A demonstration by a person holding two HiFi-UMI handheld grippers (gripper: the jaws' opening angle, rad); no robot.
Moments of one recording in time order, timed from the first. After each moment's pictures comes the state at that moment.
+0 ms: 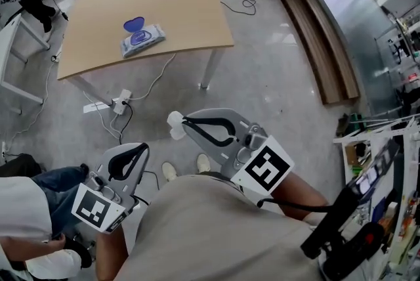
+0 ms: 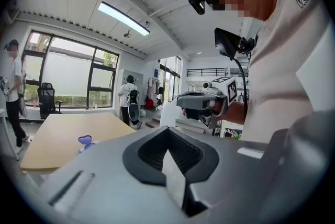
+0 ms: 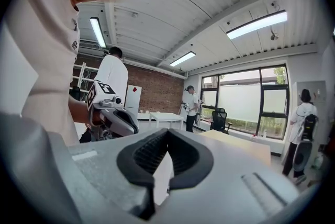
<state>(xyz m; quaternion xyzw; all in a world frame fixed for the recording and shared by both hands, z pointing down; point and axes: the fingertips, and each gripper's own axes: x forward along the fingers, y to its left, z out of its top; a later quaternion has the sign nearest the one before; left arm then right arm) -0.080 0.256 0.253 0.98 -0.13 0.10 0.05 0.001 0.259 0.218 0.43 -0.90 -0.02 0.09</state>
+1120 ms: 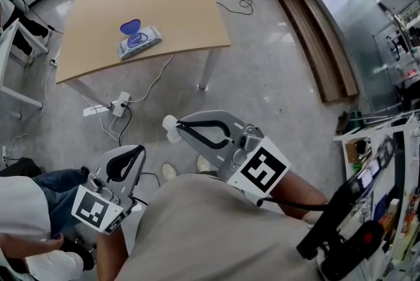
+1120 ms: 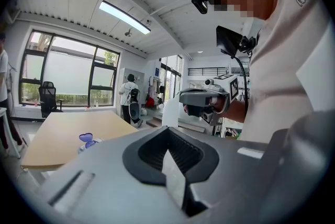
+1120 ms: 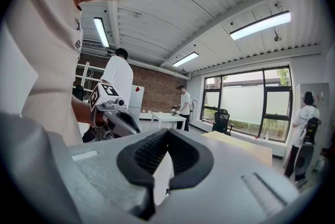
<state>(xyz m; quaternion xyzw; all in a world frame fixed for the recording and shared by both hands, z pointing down) -0.080 0.249 0.255 0.98 -0.14 0.10 0.05 -0.004 0.260 0.215 0.41 -0.91 -0.04 0.11</state>
